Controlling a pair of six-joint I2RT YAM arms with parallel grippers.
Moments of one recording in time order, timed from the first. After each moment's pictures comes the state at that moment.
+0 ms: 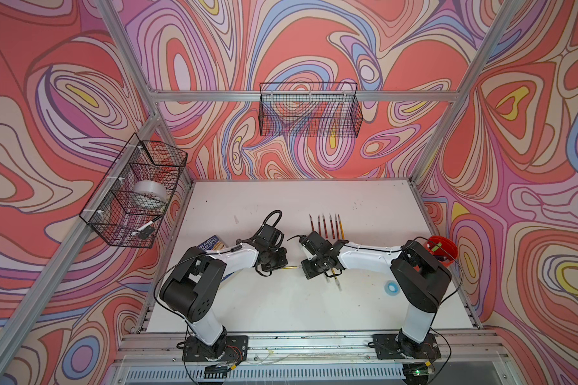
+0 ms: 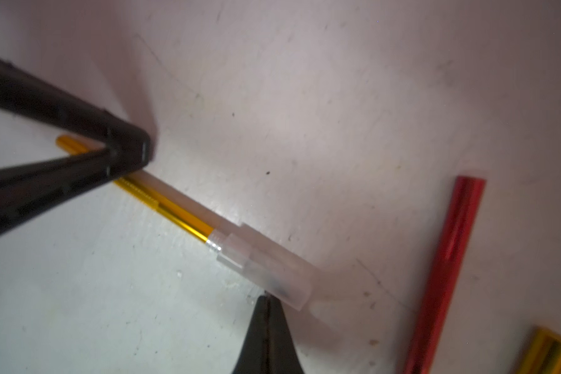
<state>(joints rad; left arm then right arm) -0.52 1.66 0.82 -0.28 0.26 -0.72 0.80 1.84 1.09 -0.41 -0.09 0.35</state>
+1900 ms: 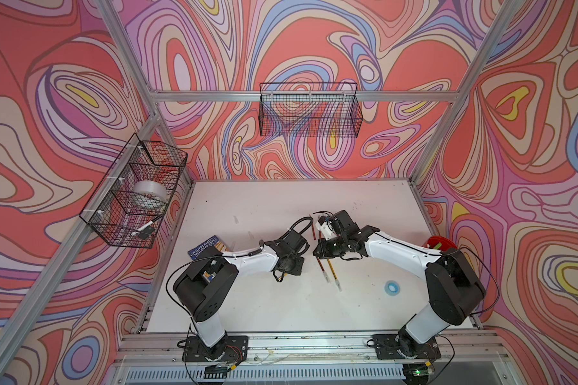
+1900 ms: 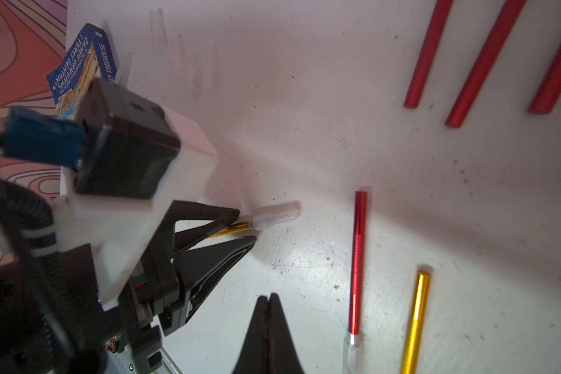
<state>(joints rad) -0.75 1.73 0.97 -0.40 0.01 -0.46 0.58 1.63 1.06 -0.43 -0.39 0.42</state>
